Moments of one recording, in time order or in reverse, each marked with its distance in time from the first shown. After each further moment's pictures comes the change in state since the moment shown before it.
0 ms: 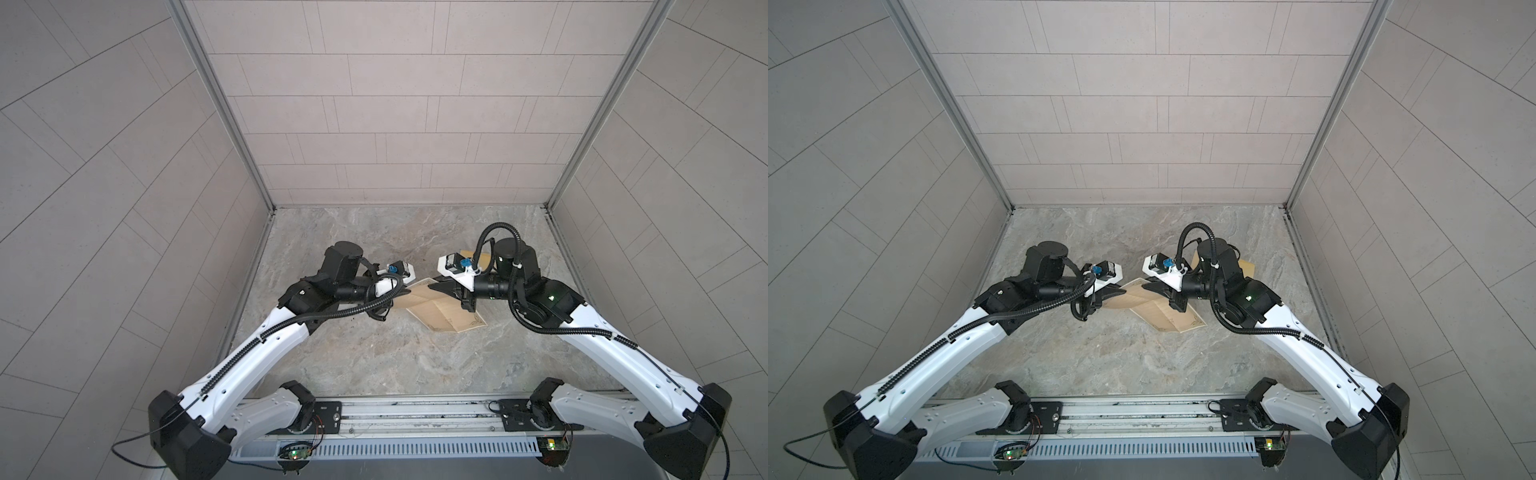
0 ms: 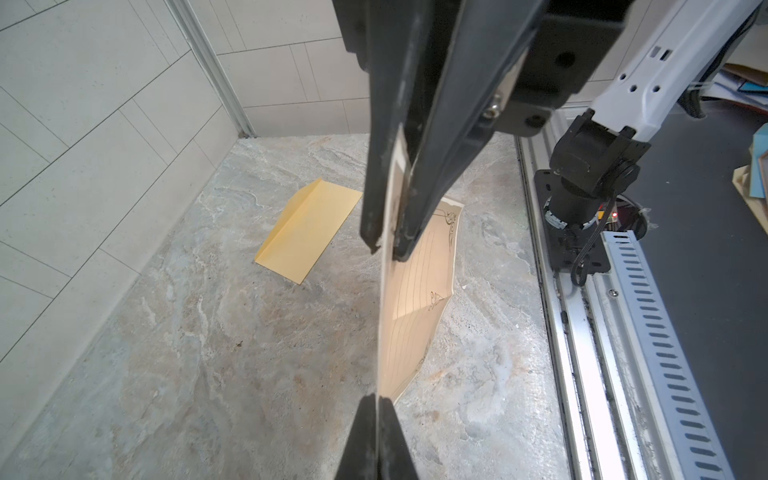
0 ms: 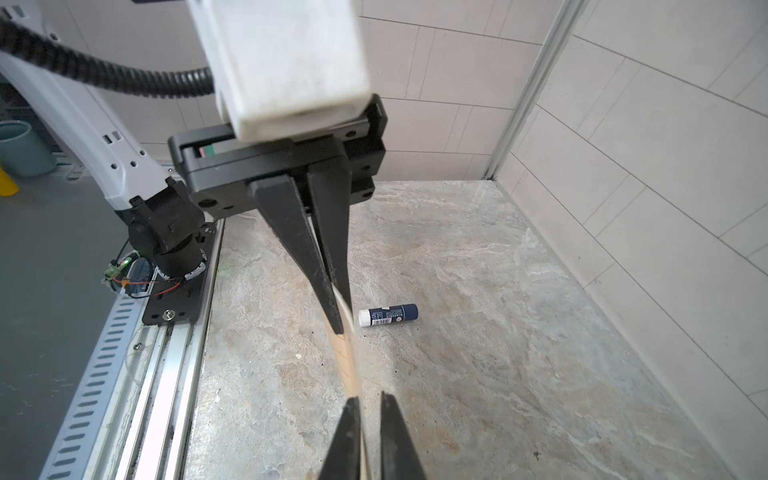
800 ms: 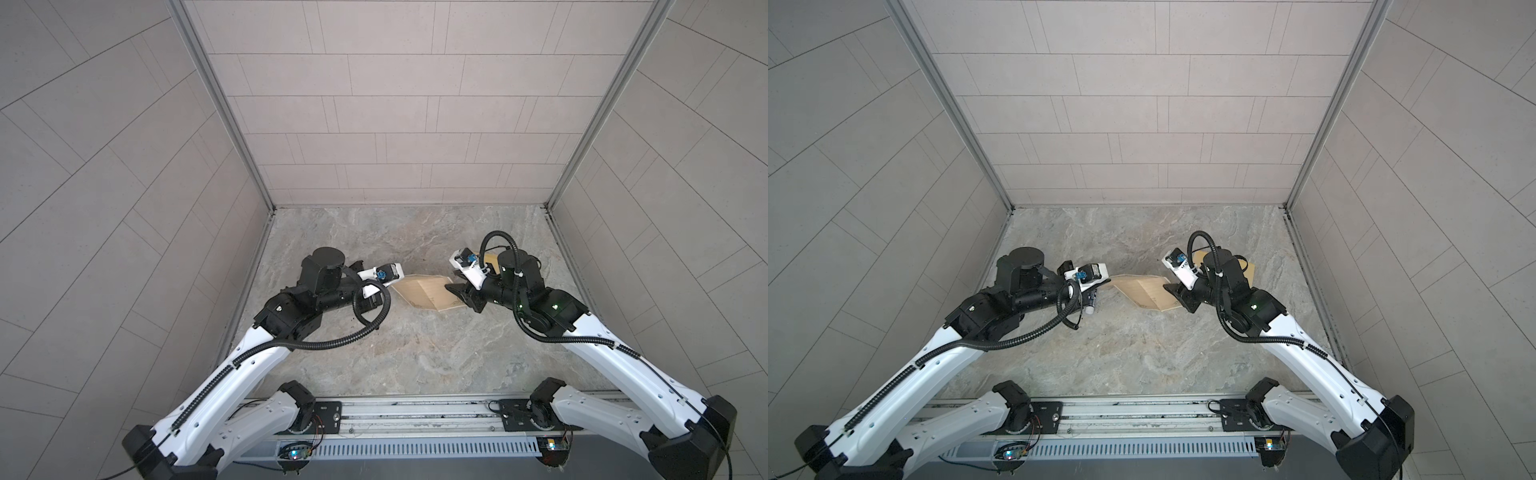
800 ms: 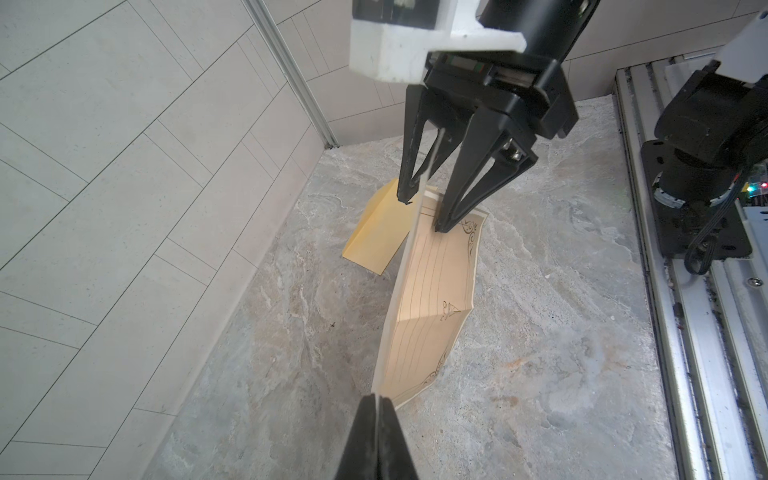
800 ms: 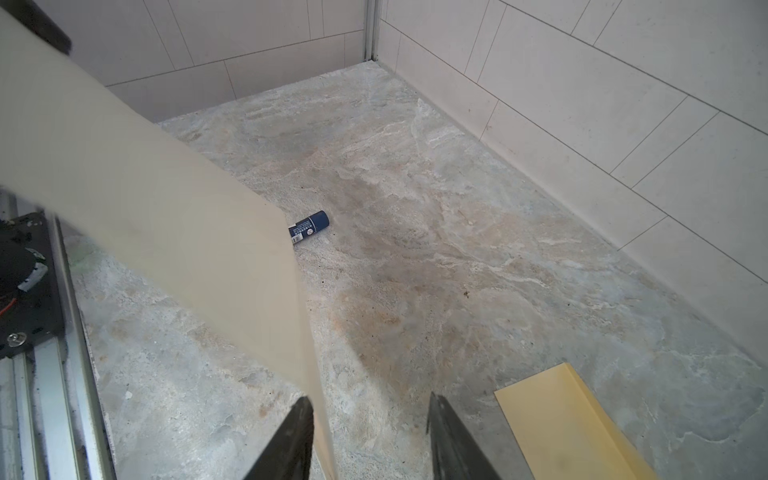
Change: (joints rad) left arm -0.003 -0.146 0.000 -0.008 -0.193 0.085; right arm -0.049 -0.061 -0.121 -0.058 0.324 0.180
